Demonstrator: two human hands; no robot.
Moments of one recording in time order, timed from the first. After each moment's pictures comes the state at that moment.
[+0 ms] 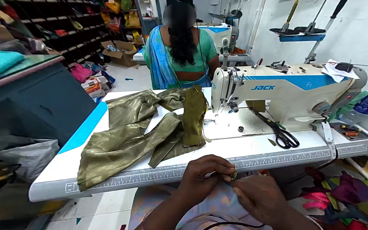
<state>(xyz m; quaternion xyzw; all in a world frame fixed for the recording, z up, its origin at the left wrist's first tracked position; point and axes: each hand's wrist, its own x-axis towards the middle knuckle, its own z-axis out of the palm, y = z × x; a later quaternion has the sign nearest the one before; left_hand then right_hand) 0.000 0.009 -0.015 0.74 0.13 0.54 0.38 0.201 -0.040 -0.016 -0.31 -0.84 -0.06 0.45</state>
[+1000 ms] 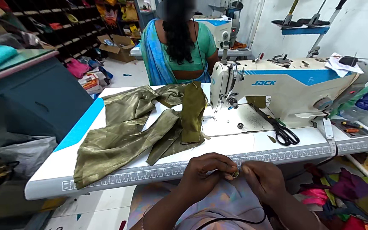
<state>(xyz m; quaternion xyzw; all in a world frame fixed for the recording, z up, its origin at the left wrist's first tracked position) 0.003 0.009 -0.012 0.74 0.13 0.52 0.40 0.214 -0.019 -0.029 -0.33 -0.80 -0.01 0.50</state>
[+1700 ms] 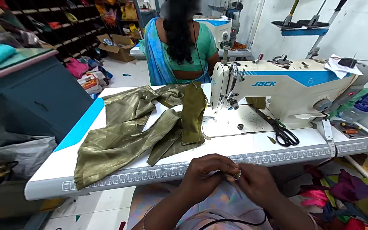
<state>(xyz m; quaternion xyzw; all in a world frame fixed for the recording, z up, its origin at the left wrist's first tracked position) 0.004 0.008 -0.012 0.74 0.12 0.52 0.41 0.206 -0.023 -0.038 -0.37 -0.81 -0.02 0.46</state>
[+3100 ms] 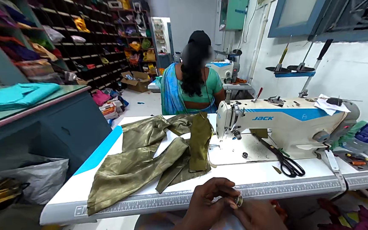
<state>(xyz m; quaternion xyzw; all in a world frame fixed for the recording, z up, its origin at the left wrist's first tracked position) 0.008 0.011 -0.018 0.67 0.09 0.56 0.47 0.203 -0.028 -0.031 -0.37 -0.83 -0.03 0.42</state>
